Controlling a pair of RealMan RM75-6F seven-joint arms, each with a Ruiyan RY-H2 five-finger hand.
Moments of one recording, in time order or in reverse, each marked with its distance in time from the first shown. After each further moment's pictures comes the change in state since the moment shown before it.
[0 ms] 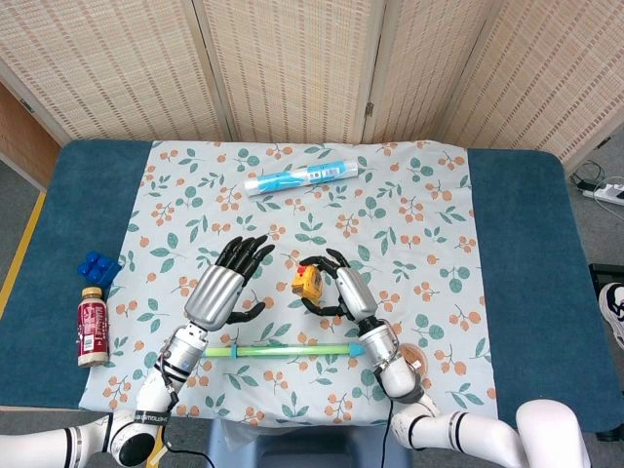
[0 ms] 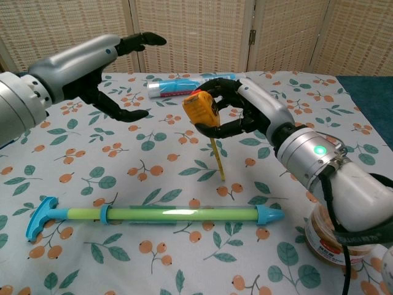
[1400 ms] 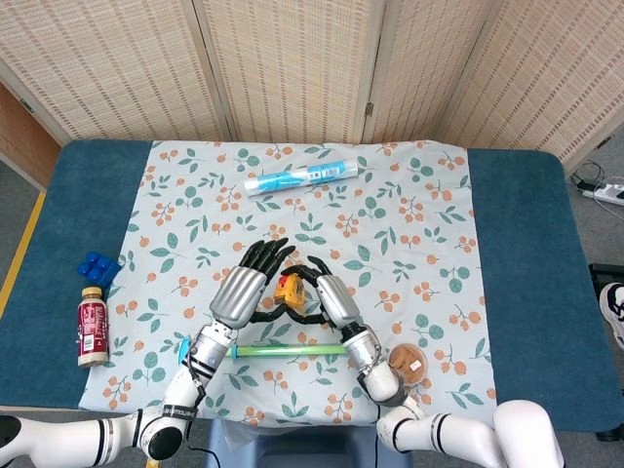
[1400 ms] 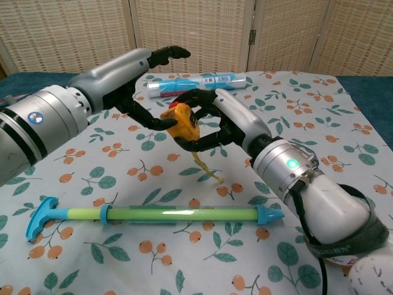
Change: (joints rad) left arm -0.082 -0.120 -0.011 0.060 -0.118 0.004 0.006; right arm 0.038 -0.089 -0.009 0.088 -0.031 -0.005 -0.011
